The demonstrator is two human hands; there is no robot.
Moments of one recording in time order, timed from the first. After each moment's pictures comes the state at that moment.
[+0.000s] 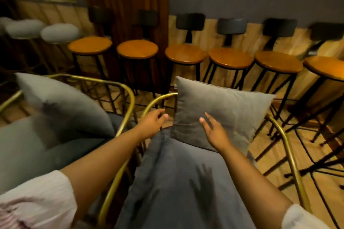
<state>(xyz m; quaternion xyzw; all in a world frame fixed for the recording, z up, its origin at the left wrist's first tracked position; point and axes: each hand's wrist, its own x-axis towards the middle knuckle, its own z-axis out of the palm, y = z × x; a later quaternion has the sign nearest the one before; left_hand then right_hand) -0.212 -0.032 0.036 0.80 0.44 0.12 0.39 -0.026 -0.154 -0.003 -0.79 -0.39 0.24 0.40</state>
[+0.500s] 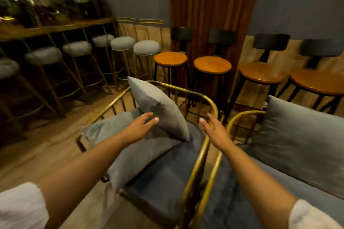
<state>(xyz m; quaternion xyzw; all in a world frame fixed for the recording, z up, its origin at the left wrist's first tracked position) -0.591 0.004 0.100 0.70 0.56 0.22 0.38 -0.340 -0.031 0.051 -0.69 -0.54 0.28 0.39</state>
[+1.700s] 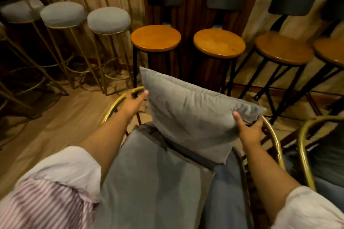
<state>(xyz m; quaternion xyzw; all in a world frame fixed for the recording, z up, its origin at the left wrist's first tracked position) -0.663 0.538 -0.014 0.55 0.56 0.28 0.55 -0.392 0.333 -0.061 -0.76 -0.16 0.18 0.61</state>
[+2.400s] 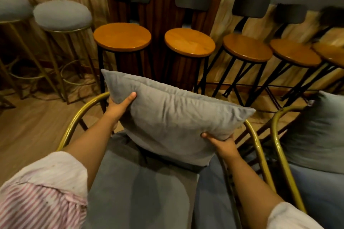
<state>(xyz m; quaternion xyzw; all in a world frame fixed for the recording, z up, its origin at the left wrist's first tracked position) -0.619 0.588 -0.082 0.53 0.50 0.28 0.62 -0.418 0.323 -0.096 -0.74 -0.17 0.27 0.60</state>
